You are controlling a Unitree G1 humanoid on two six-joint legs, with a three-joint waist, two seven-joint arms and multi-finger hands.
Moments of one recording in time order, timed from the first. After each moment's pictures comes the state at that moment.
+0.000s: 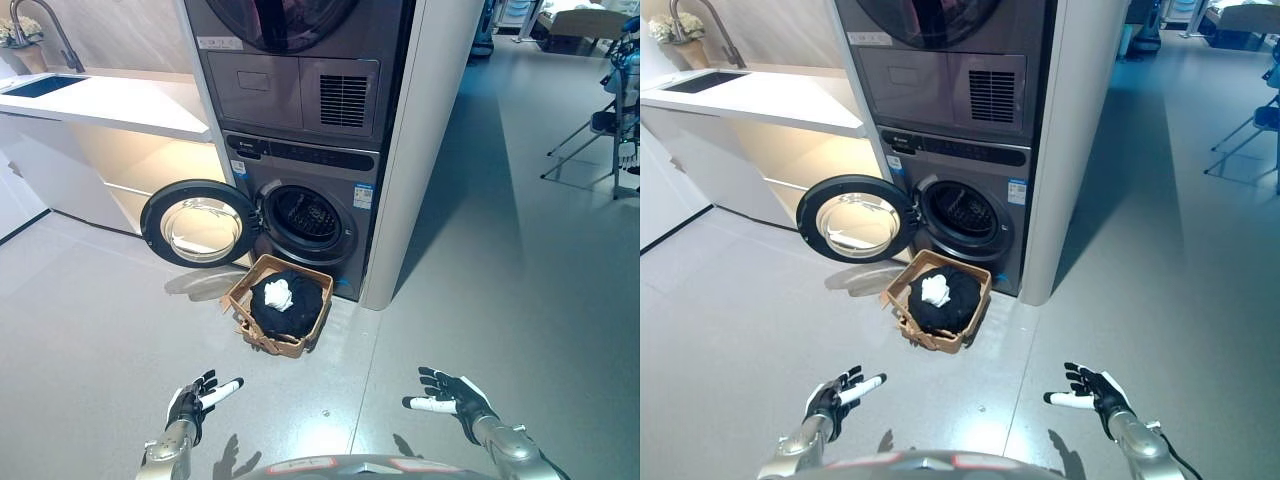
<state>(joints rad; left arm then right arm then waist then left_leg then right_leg) 0.11 0.29 -0.08 0.85 -0.32 -0.07 0.05 0.19 -0.47 0.19 0.66 0.17 -0.05 0.11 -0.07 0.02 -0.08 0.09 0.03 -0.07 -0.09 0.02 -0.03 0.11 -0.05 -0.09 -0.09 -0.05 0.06</state>
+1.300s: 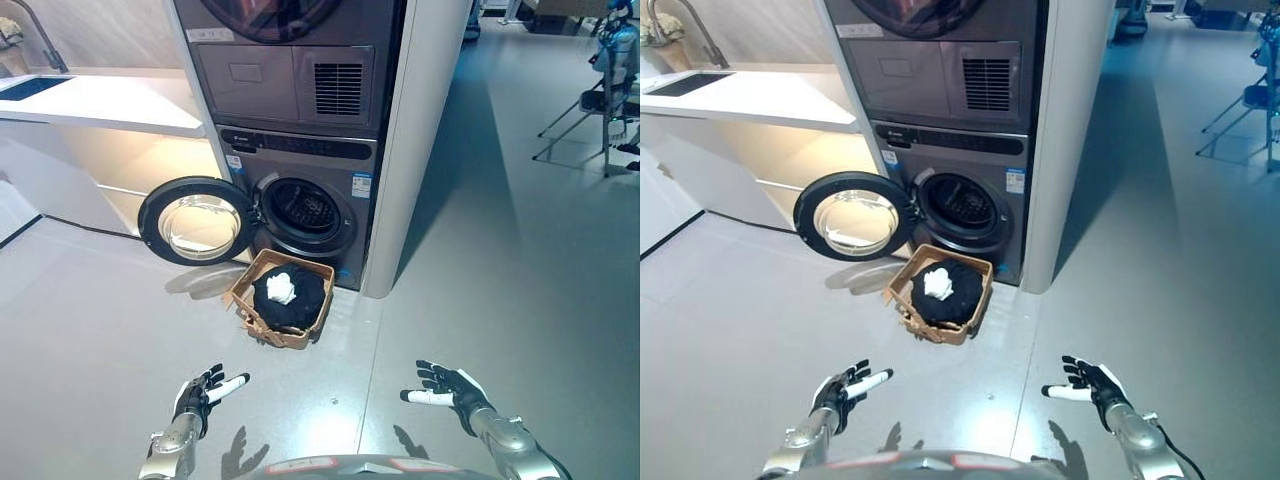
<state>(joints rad) 0.07 0.29 -0.12 0.85 -0.32 -0.07 0.05 0.15 -0.46 0.20 0.67 0.16 -0.04 0.12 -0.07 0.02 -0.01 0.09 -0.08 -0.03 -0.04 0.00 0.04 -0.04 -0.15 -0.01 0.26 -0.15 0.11</state>
